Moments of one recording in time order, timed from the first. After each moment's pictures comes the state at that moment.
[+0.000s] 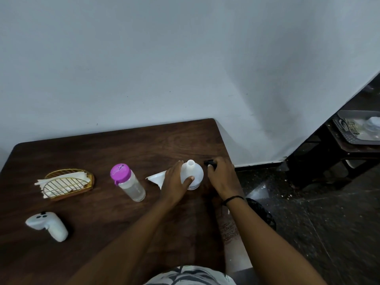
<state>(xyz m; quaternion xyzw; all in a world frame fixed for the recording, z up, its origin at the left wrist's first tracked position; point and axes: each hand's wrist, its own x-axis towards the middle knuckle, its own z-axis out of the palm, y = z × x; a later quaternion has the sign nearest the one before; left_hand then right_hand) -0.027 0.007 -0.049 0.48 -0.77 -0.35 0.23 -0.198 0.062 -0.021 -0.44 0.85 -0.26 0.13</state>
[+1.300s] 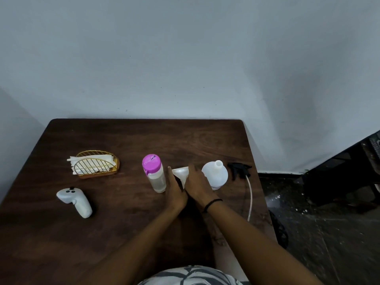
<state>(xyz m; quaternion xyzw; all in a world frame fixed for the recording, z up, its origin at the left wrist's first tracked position) 0.036 0.020 -0.096 0.62 -0.56 -0.47 0.26 -0.065 0.016 -0.032 -0.57 0.75 -0.16 0.31</state>
